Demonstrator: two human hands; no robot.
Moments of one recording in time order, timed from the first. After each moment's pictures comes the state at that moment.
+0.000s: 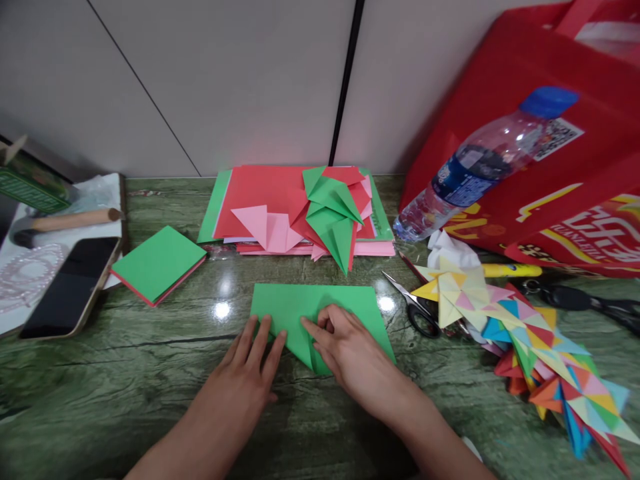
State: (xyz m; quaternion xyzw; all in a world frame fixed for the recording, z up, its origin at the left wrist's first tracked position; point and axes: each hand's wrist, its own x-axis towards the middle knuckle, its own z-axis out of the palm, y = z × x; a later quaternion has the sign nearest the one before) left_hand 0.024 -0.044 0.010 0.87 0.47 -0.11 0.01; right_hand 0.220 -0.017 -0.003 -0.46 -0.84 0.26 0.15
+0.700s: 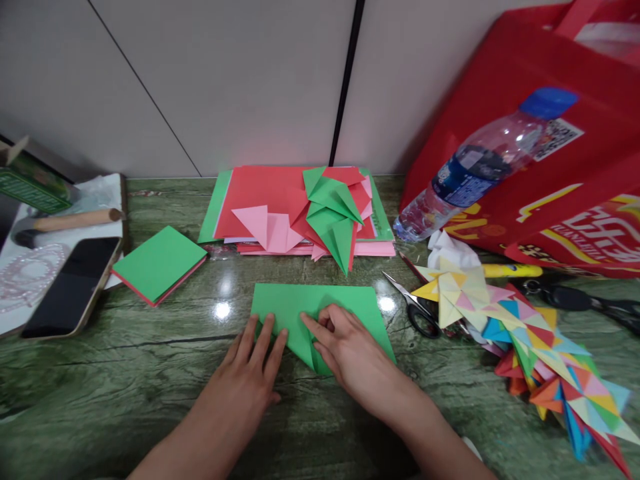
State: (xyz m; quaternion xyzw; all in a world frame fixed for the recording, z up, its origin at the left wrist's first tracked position) left_hand 0.028 -0.042 0.011 0.87 0.48 -0.12 0.01; right_hand 0.221 -0.017 -0.005 -0.47 -0.83 0.26 0.16
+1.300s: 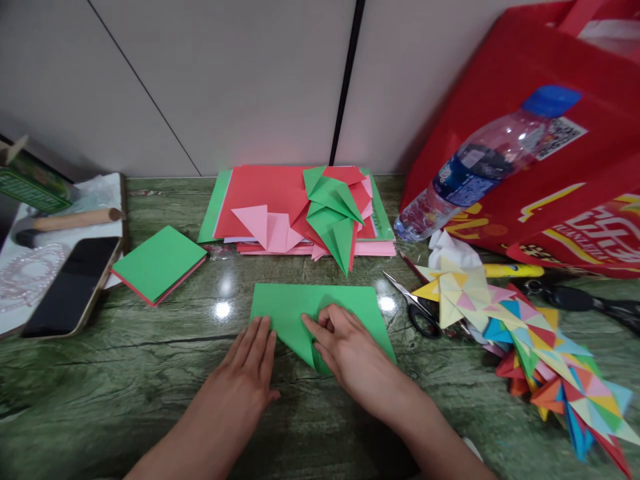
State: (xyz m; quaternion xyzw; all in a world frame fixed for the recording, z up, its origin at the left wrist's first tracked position) left_hand 0.024 -0.043 0.012 0.89 0.44 -0.12 -0.05; right_hand 0.220 -0.017 -0.005 -0.47 -0.83 0.25 0.17
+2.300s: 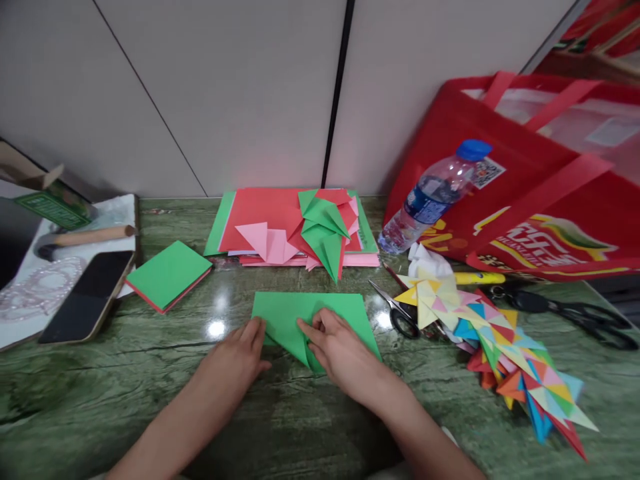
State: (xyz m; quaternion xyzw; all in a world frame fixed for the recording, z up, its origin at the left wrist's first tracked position) left_hand 0.020 -0.019 0.034 0.85 0.50 -0.17 0.06; right_hand 0.220 -0.017 -0.013 -0.46 -0.83 0.27 0.15
